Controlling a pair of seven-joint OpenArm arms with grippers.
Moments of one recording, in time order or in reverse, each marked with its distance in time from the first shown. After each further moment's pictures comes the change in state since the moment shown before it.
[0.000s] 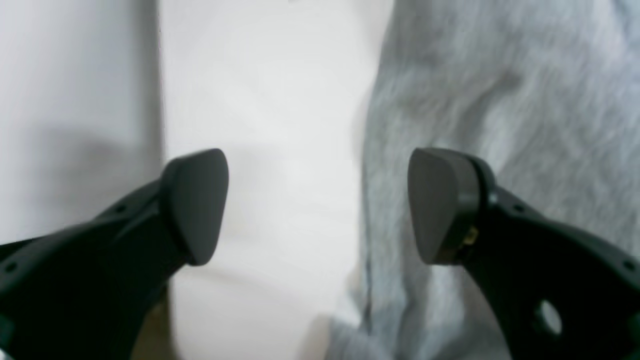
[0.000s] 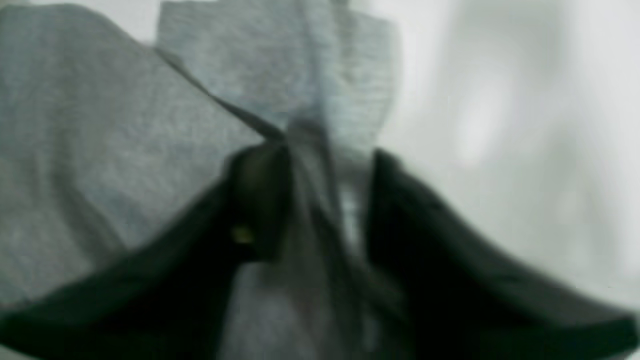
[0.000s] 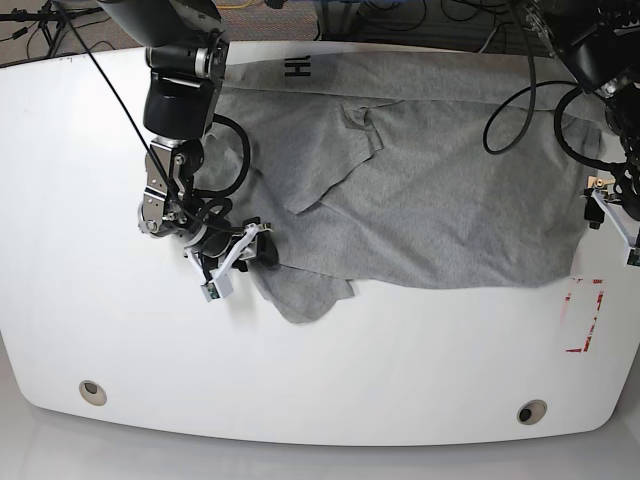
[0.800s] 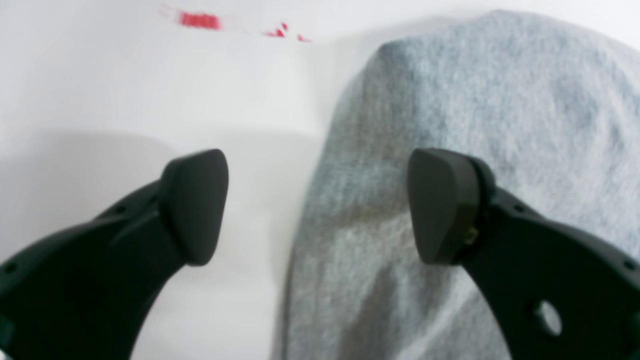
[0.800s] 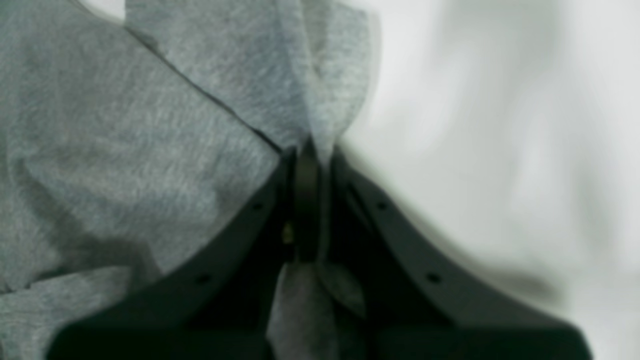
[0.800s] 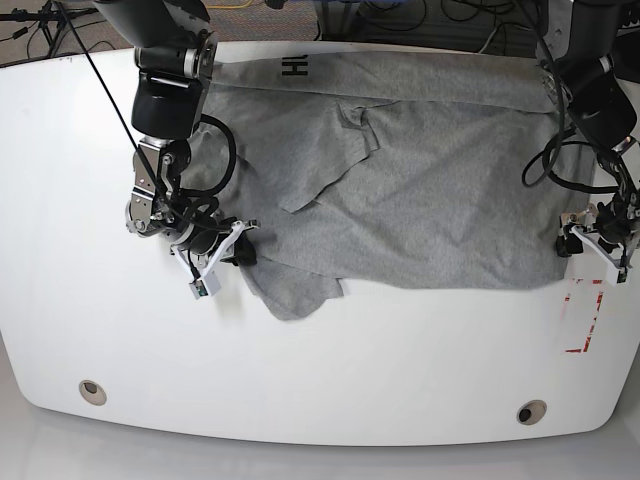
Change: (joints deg) left arm -16.0 -1.7 0.0 -38.4 0.6 1.4 -17.2; right arm -0.1 2.5 -0.2 -0.3 0.0 -0.2 -1.0
